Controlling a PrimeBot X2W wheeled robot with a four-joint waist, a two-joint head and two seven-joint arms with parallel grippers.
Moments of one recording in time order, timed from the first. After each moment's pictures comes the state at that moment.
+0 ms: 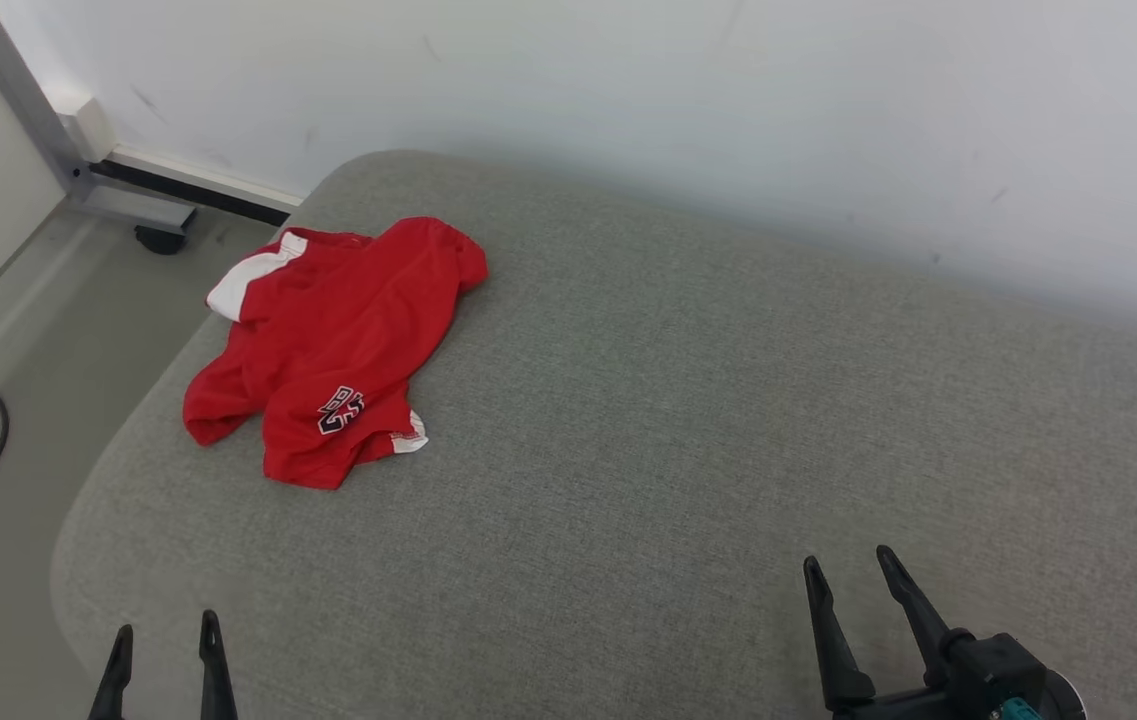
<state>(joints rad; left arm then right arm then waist) 0.04 0.05 0.15 0.22 -0.11 -0.08 -0.26 -0.01 -0.05 0.07 0.25 0.10 0.13 -0.26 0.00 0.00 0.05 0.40</state>
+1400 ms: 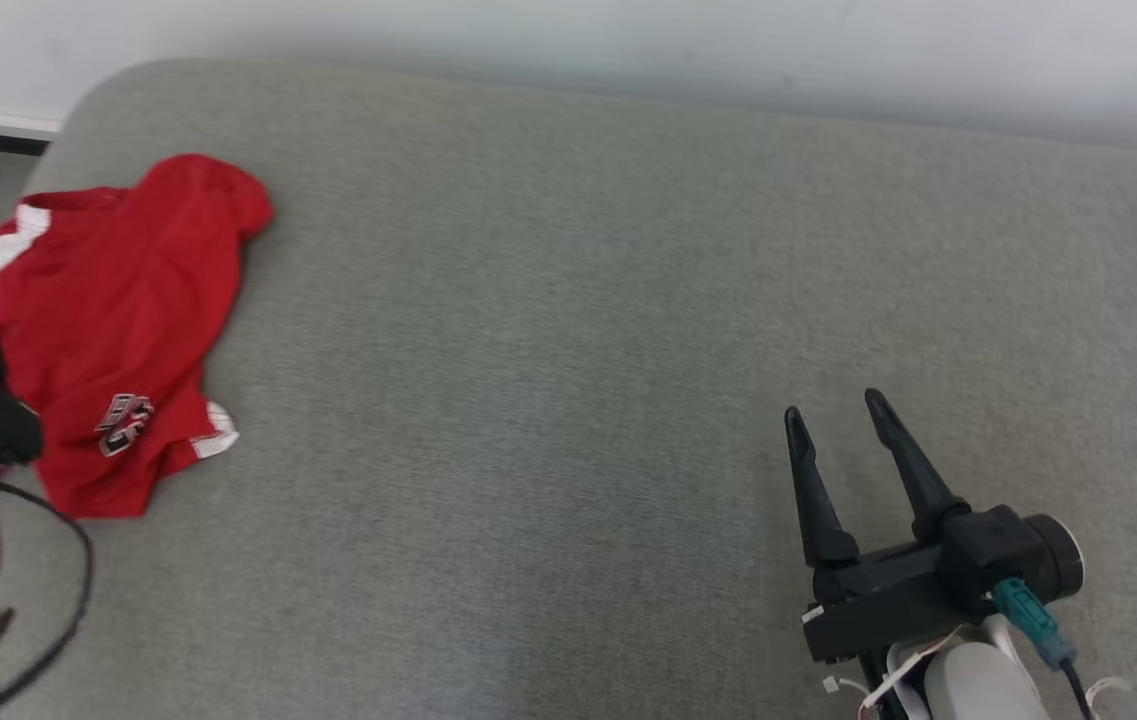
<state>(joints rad) -0.66 0.32 0.17 0.64 -0.28 -0.13 -0.25 -0.20 -0.05 0.09 0.20 0.03 0.13 -0.26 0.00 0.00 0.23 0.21</state>
